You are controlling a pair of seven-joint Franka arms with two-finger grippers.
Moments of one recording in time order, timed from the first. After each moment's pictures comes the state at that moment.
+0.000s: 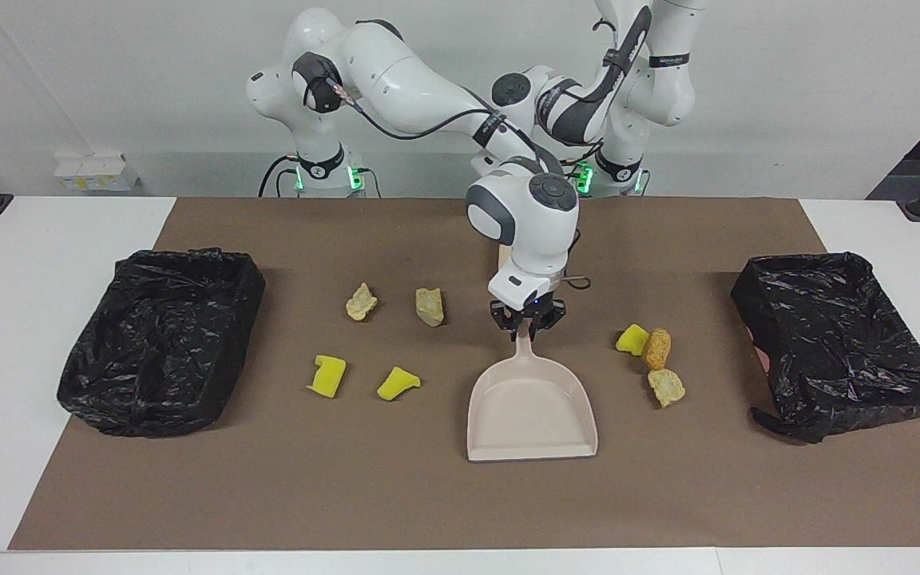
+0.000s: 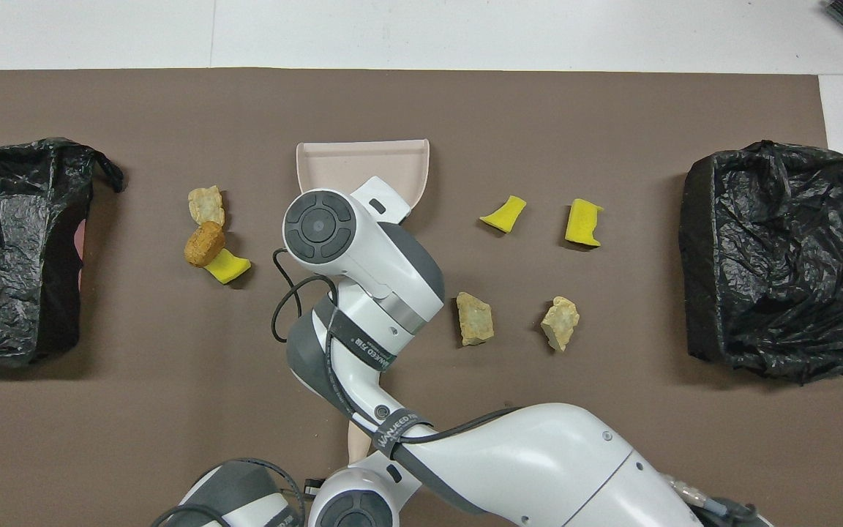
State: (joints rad) left arm -0.94 -0.22 -0.02 -2.53 -0.07 2.12 -0.73; right arm 0.62 0.76 0.11 -1.17 -0.18 1.98 0.76
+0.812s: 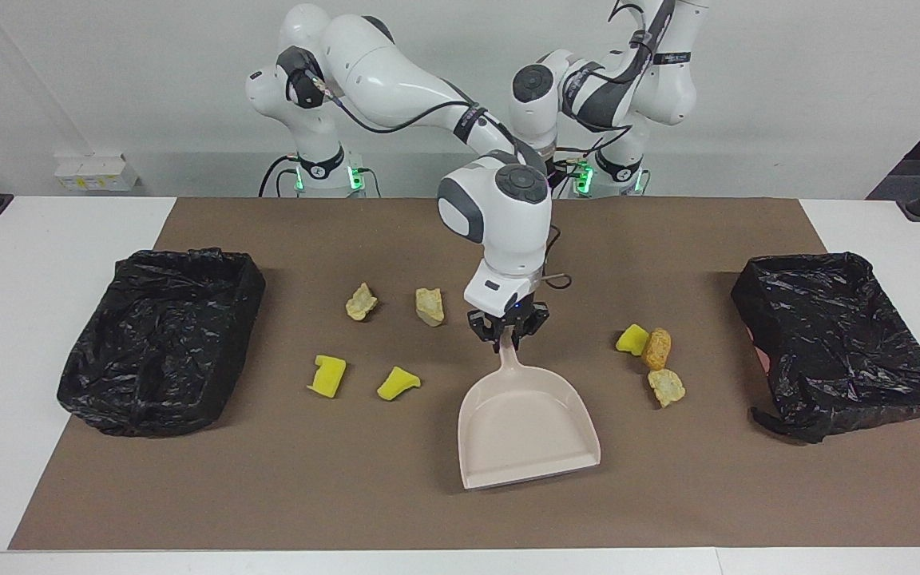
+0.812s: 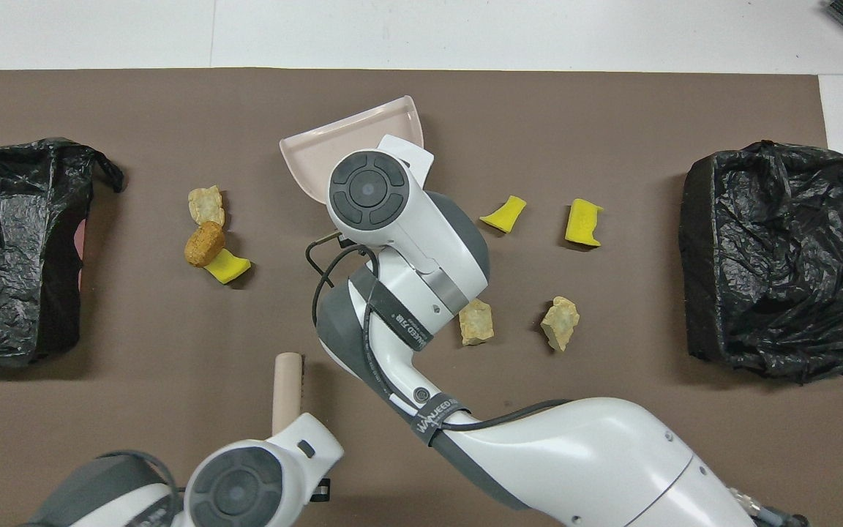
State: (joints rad) left arm -0.67 -0.43 -0.02 -2.50 -0.07 1.80 -0.64; right arm 0.55 0.68 0.12 -1.21 -0.18 1.98 0.28
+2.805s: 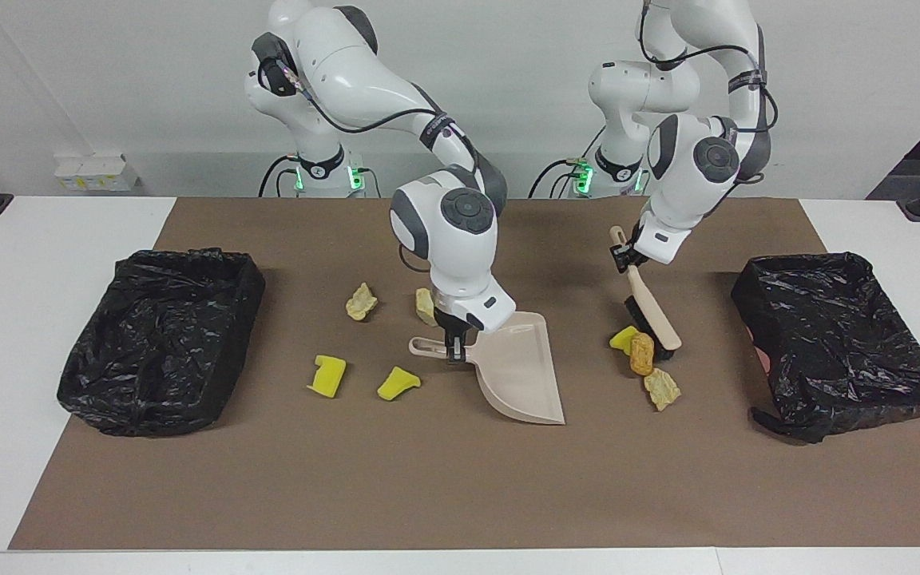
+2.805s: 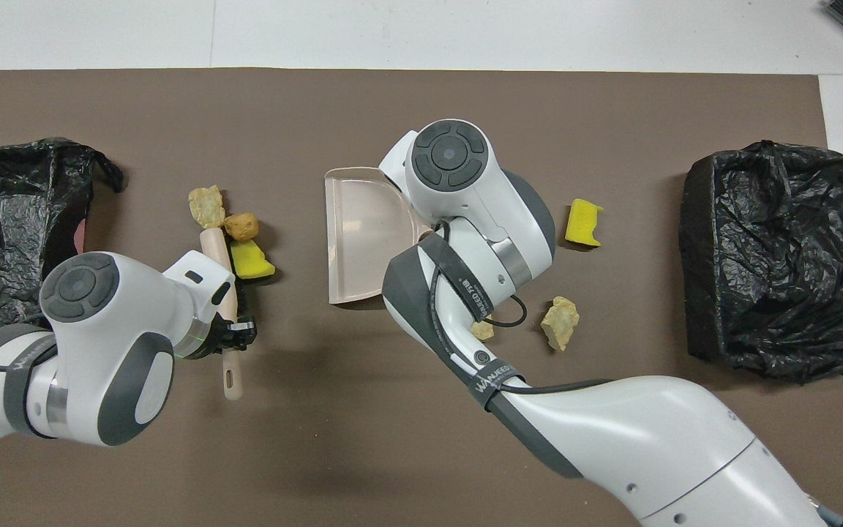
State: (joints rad) left arm -0.31 -0.05 -0.04 -2.30 -0.17 2.16 -0.40; right arm 0.44 0.62 0.12 -1.33 -0.18 1.98 -1.02
